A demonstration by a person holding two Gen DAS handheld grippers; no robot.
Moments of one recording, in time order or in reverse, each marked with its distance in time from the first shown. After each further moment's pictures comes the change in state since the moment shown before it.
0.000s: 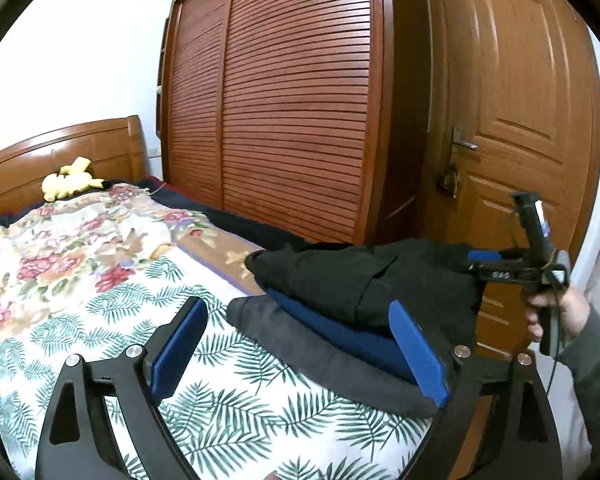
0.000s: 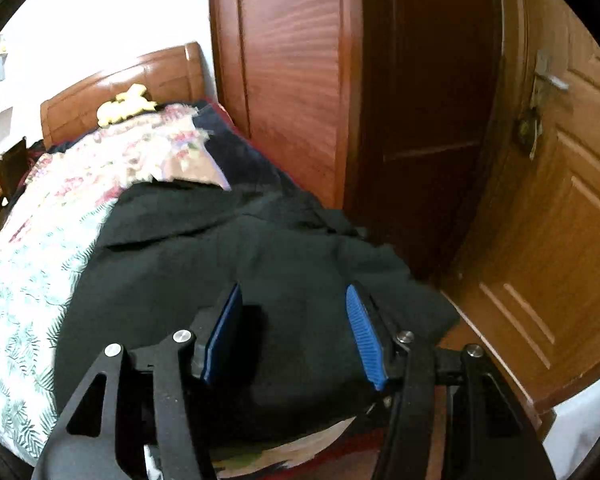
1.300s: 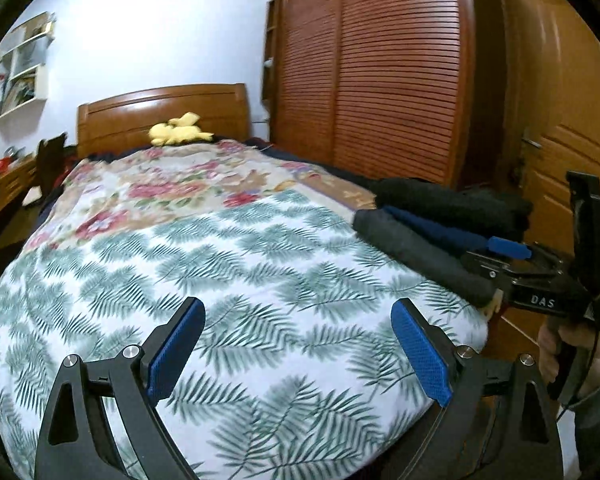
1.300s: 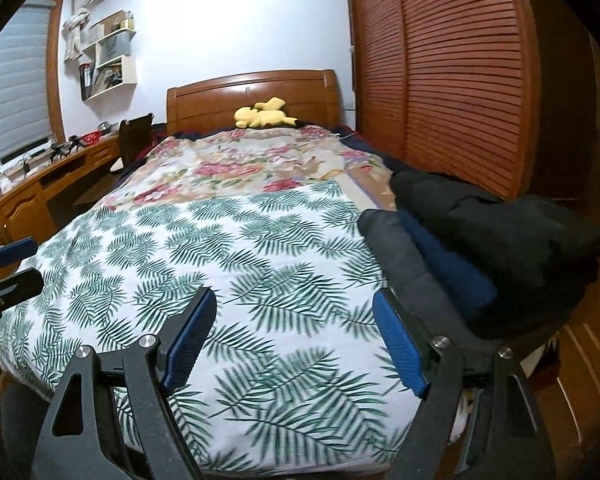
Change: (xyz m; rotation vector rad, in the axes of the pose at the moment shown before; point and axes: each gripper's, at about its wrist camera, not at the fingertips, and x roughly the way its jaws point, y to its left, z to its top) left arm -0.149 0.008 -0.093 -0.163 0.058 0.307; right arm -0.087 0.271 -0.120 -0.190 -0.135 0.309
